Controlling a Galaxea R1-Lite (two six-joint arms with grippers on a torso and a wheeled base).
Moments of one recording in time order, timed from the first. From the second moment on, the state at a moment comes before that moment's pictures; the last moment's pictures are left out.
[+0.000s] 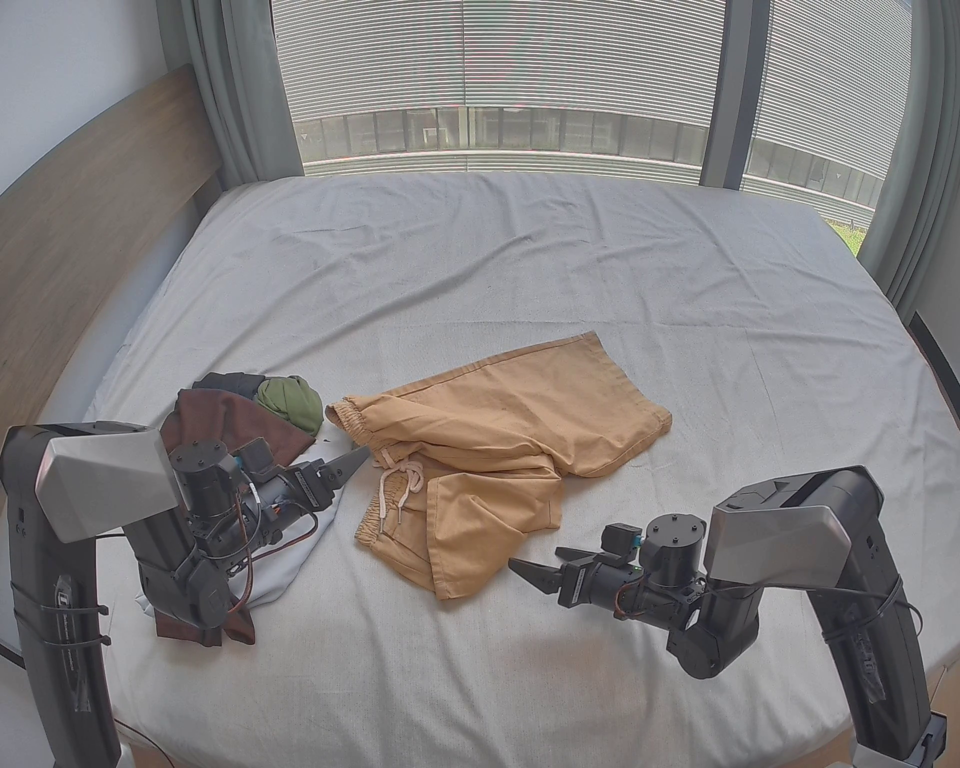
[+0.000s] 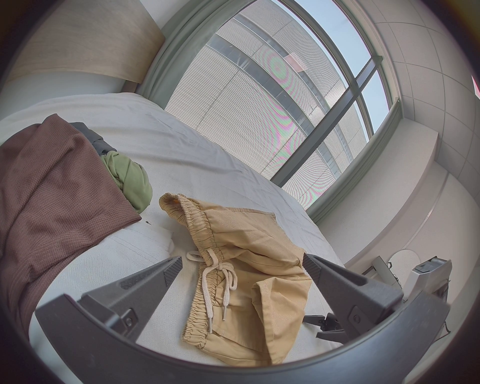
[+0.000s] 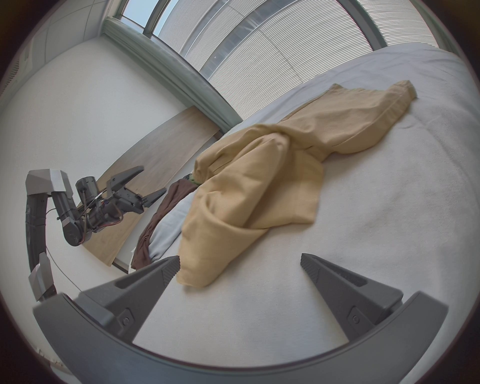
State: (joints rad) left arm -0.15 2.36 -0.69 -1.55 -0.37 -0.51; right arm 0.49 2.64 -0.83 -1.54 0.33 0.45
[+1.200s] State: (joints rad) left arm -0.16 2.36 -0.69 -1.55 -0.37 -0.51; right arm 0.53 2.70 -1.06 -1.48 0.34 0.45
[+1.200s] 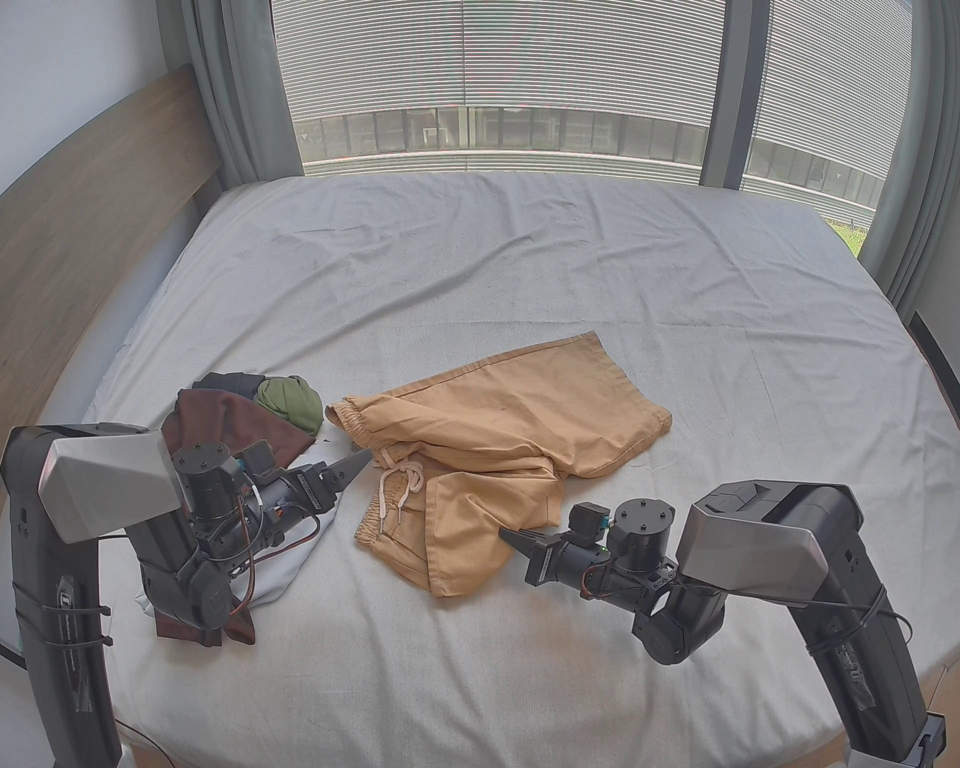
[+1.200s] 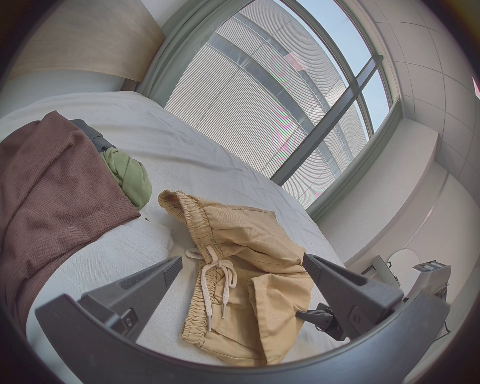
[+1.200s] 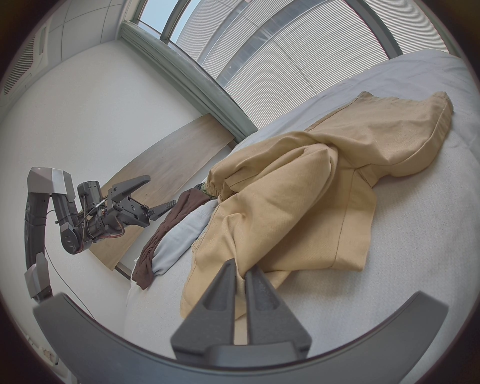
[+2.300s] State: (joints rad) left arm -0.15 2.36 -0.69 -1.55 -0.37 -0.51; right arm 0.58 2.53 -1.23 -1.26 0.34 0.48
